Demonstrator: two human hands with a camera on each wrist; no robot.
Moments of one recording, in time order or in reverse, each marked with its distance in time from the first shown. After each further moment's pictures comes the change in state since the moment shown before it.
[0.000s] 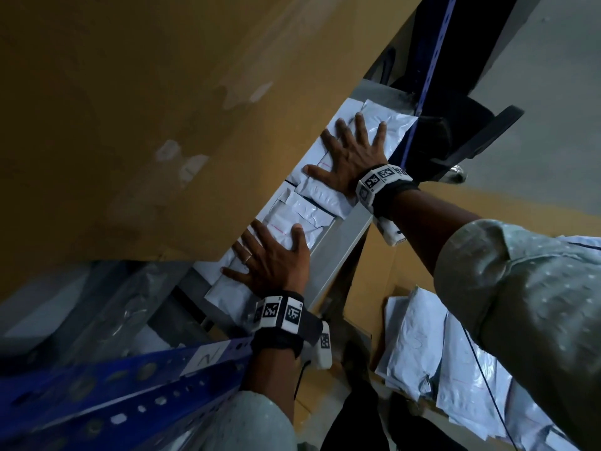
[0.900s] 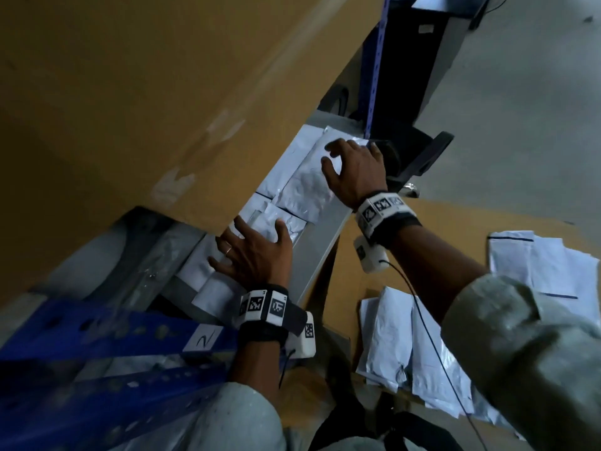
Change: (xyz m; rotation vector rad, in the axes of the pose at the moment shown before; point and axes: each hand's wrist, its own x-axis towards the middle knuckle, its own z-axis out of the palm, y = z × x) left_hand -0.024 0.018 -0.042 -0.132 0.242 0.122; right_hand -0.094 0.018 -0.058 0.335 0.462 0.145
